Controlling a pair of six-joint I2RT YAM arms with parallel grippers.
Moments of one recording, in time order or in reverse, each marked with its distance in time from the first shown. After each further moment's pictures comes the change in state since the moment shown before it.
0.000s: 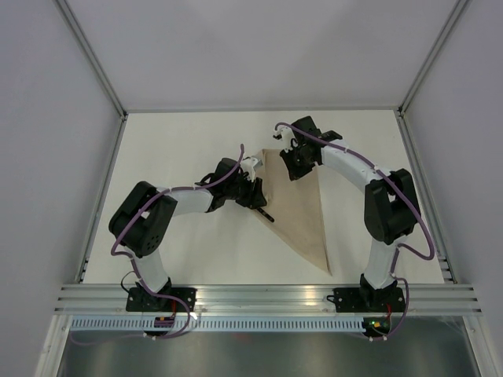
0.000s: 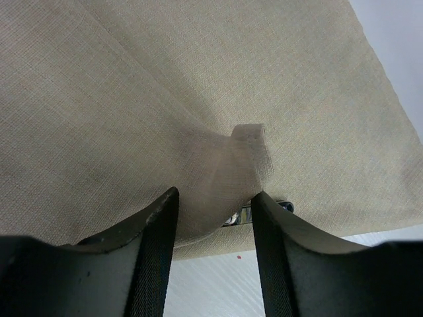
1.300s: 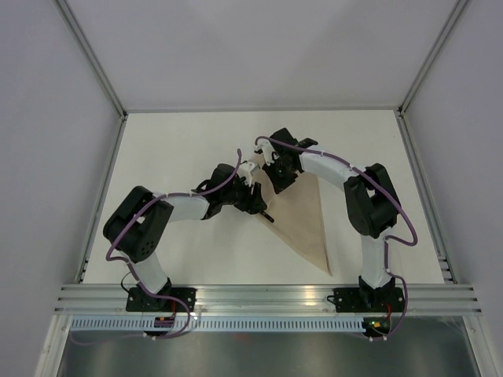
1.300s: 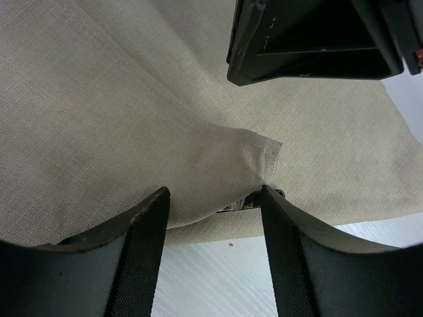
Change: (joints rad) left arm -0.005 -0.053 -0.101 0.104 0.003 -0.009; right arm 0.119 0.135 0.054 -0.015 -0.018 0.040
